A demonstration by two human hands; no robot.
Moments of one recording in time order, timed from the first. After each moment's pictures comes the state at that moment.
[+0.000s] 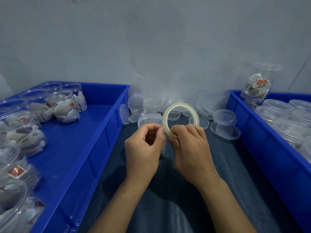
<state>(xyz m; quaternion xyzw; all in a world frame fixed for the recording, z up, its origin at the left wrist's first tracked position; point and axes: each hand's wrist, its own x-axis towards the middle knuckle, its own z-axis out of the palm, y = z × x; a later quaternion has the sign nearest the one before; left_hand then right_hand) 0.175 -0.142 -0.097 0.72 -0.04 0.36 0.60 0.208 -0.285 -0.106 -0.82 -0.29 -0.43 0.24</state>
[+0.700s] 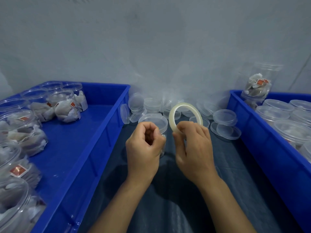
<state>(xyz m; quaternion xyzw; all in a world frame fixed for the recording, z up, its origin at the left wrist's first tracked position) 0.176 -0.144 -0.098 0.71 -0.04 0.39 0.58 0.203 -0.283 -0.101 -0.82 -0.24 -0.41 0.31</state>
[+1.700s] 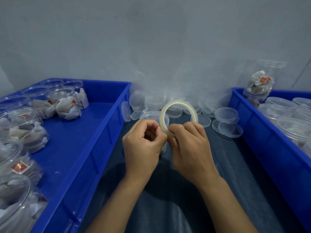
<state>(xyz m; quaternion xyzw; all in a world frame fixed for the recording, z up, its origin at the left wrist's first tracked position) 0.175 -0.136 -0.094 0.74 -0.05 0.42 0.52 0.198 -0.278 -0.100 -0.81 -0.30 -0.44 0.24</state>
